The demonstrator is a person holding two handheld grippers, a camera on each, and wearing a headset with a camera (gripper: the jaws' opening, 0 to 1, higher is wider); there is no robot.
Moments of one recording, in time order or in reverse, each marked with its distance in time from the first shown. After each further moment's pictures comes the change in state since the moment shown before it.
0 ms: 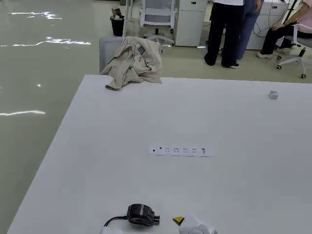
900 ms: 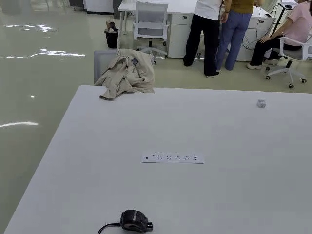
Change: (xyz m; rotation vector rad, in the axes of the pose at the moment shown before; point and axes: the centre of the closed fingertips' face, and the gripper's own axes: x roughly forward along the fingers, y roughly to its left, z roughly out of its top) left arm -0.031 0.007 -0.005 0.045 -0.019 -0.025; right arm -0.051 0.029 -0.005 0.170 -0.079 -0.131
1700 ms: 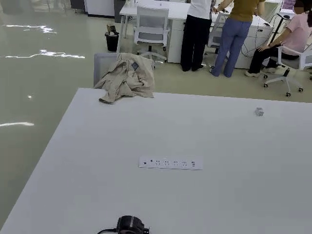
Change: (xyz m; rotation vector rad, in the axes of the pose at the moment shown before) left arm -0.025 0.003 -0.001 0.011 0.009 -0.030; right arm -0.036 0.007 0.014 0.038 -0.005 -0.050
